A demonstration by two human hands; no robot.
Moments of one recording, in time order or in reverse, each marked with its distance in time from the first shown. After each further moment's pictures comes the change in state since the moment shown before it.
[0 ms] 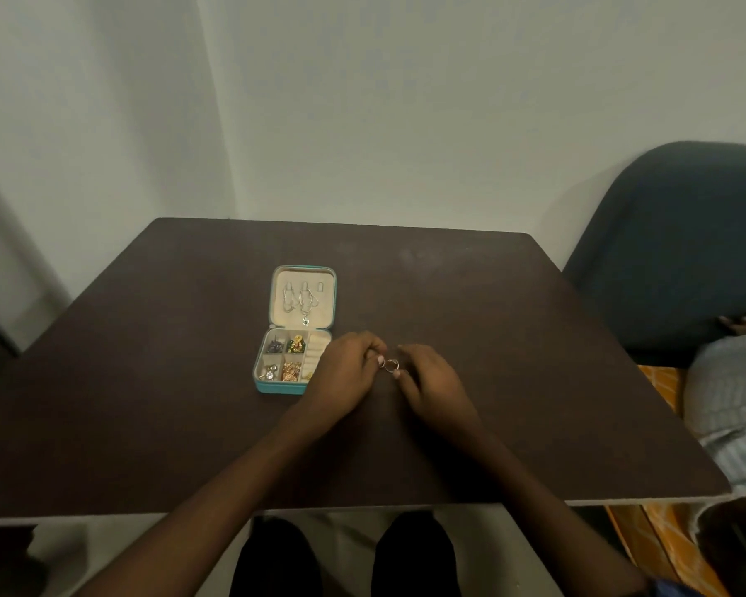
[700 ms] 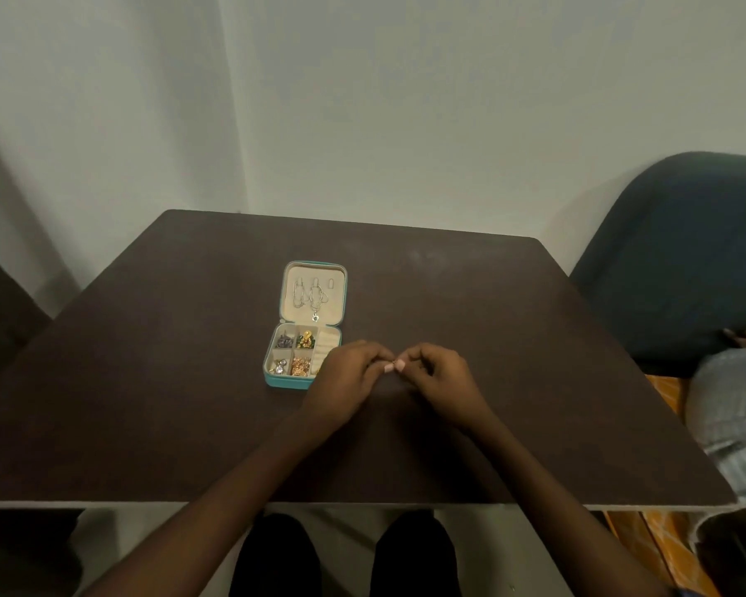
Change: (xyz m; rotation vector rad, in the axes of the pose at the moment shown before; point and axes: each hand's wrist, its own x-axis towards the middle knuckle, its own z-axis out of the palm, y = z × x) left_hand -0.013 -0.013 -0.004 -0.047 -0.002 0.129; right_hand 0.004 -0.025 -0.021 0.334 0.001 0.093
